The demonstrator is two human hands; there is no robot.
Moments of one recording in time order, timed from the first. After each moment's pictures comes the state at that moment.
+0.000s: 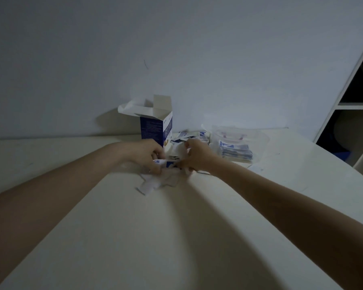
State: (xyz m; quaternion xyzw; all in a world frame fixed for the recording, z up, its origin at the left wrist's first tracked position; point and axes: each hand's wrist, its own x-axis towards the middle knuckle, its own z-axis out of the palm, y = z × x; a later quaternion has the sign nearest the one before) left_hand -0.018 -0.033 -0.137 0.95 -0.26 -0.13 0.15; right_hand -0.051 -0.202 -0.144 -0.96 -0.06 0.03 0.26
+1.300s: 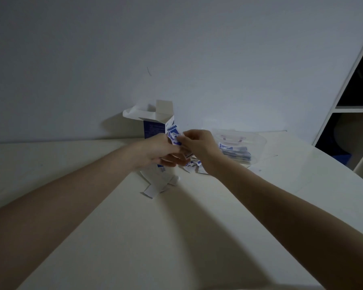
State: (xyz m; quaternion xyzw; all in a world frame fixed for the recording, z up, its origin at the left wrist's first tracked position) left_hand -0.049 -0.068 -0.123 0.81 -0.13 -0.18 0.54; right_hand -0.068 -0.194 -0.125 -0.78 -0.02 -0.08 0.62
